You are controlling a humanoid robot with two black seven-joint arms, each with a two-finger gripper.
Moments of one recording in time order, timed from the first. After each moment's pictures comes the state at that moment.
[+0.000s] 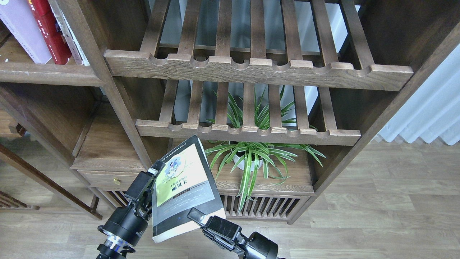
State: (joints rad) left arm 0.11 0.27 -0.77 -1.45 -0.28 -0.49 -0.19; right arm -0.27 0.01 0.85 1.44 0.09 0.58 -0.39
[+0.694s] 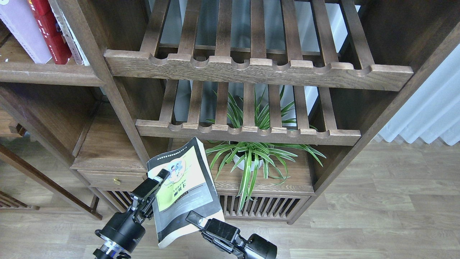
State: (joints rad) left arm 0.11 0.37 -0.72 -1.47 -0.28 -0.49 -0.19; right arm -0.25 0.01 0.87 1.43 0.09 0.58 -0.39
